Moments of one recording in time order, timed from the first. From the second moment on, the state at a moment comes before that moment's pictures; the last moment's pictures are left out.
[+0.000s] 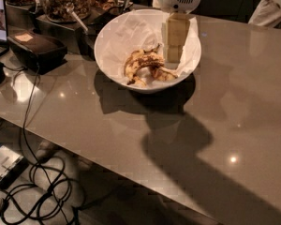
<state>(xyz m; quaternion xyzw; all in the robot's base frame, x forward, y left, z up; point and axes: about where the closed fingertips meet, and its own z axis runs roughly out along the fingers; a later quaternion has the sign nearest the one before) 0.578 -0.066 0.995 -0.73 0.67 -0.04 0.16</state>
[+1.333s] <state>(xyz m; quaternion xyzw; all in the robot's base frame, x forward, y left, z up) 0.634 -0.066 0.966 -0.72 0.67 0.00 0.15</state>
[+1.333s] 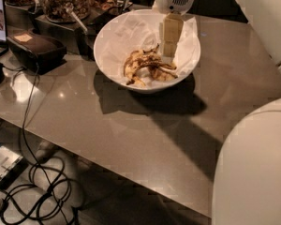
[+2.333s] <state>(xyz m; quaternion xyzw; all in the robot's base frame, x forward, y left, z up) 0.650 -0.041 0.943 -0.73 0.67 0.03 0.14</state>
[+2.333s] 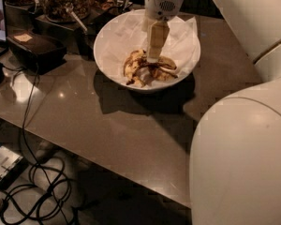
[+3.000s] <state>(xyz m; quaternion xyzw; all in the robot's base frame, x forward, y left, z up) 0.662 -0.039 0.924 -0.73 0.68 0.04 0.12</state>
